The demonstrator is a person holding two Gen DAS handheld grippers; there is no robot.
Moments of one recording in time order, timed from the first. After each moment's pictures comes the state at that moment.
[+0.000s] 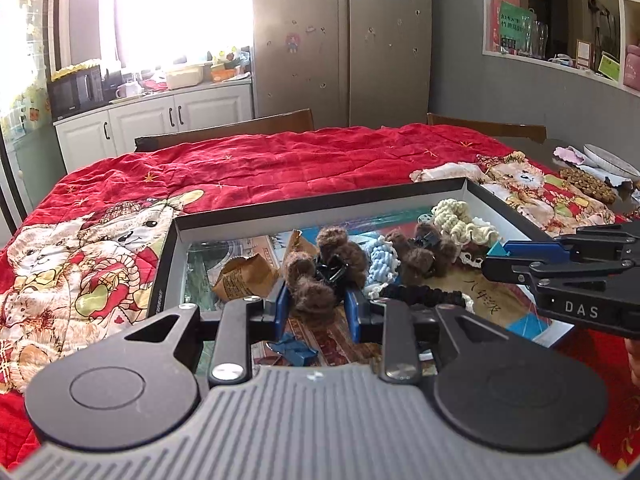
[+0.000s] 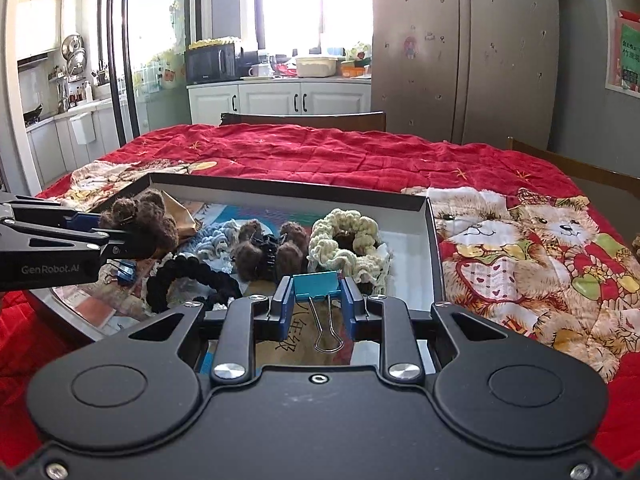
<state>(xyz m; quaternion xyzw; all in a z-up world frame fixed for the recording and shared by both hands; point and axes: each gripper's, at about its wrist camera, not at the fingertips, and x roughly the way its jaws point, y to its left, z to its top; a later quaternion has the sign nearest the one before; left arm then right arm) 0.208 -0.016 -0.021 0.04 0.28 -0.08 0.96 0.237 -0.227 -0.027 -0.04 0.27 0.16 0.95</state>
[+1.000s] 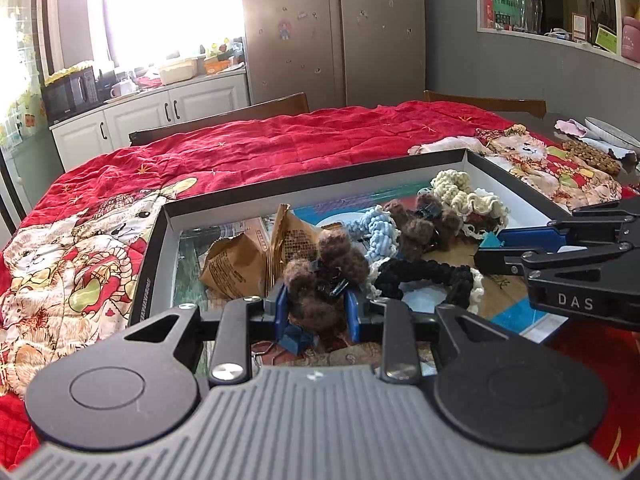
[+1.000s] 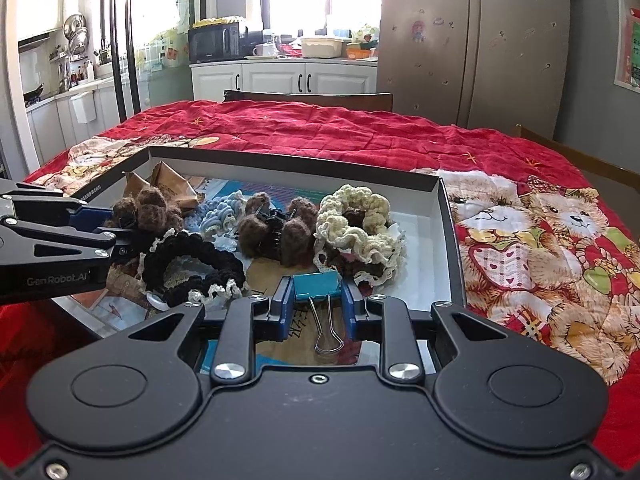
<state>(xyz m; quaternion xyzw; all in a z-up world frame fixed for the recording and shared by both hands) 0.212 -0.024 -0.034 0.06 0.29 -0.08 0.95 0.245 -0.218 -0.040 -0.06 0.30 0.16 0.94</state>
